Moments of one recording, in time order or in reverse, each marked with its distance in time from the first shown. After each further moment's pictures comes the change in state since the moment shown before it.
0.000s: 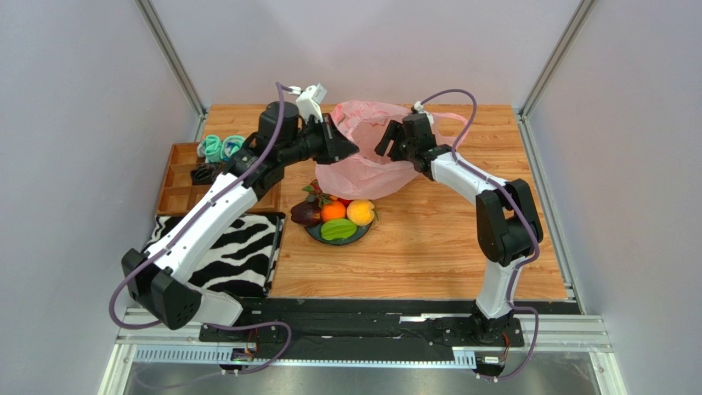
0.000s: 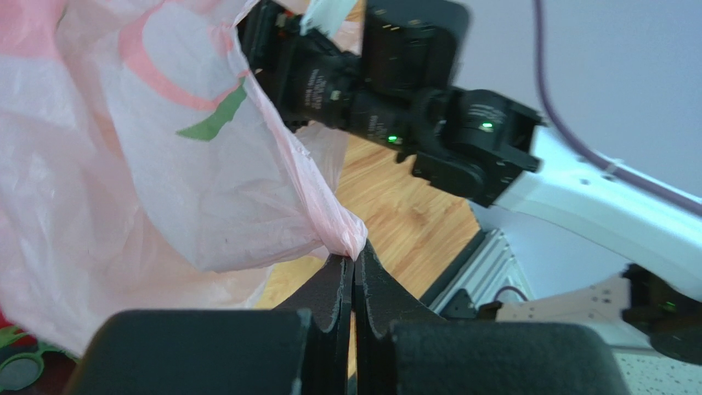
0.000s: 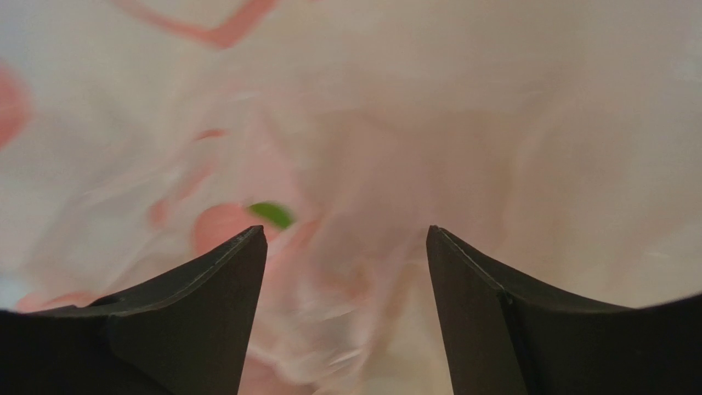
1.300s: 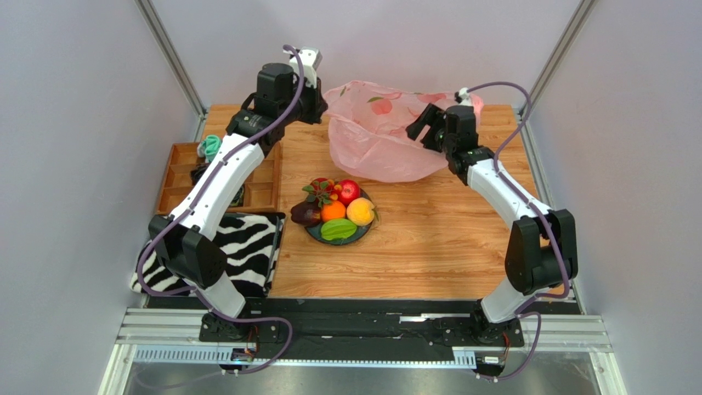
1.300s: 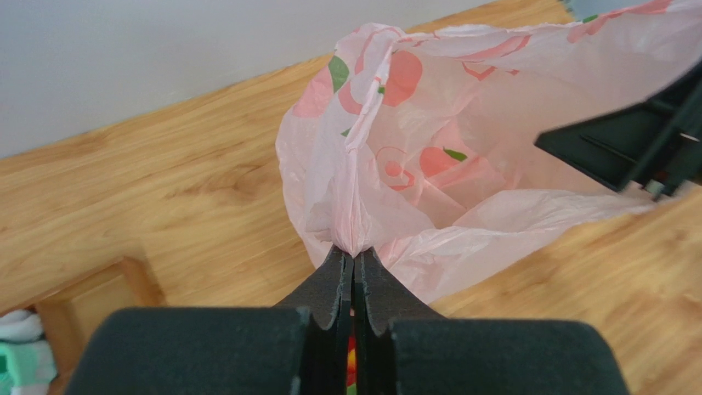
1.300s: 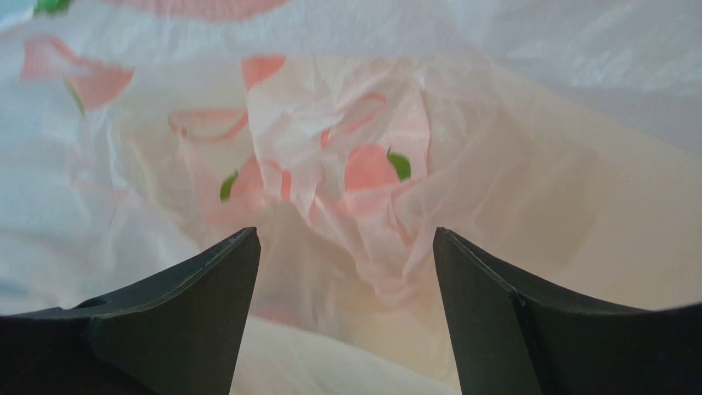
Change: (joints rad) left arm 0.156 0.253 0.369 -0.116 -0.189 0.477; right arm -0.146 -0.270 -0.115 0.055 0.043 -0.037
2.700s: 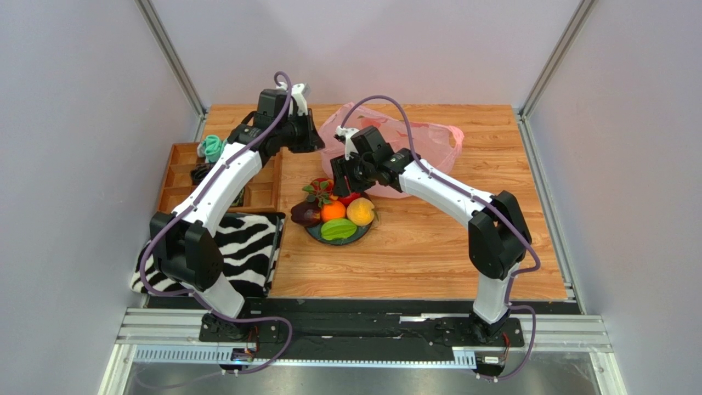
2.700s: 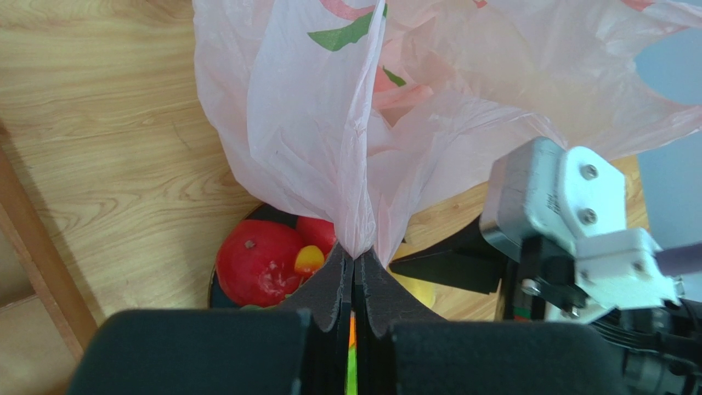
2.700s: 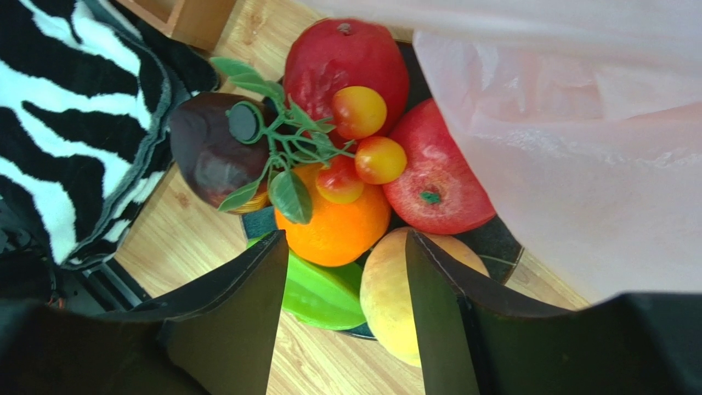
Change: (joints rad) left arm 0.070 -0.028 -0.252 -0.076 0.133 -0.236; right arm 0.465 0.236 0.269 -0.414 -0.233 -0.404
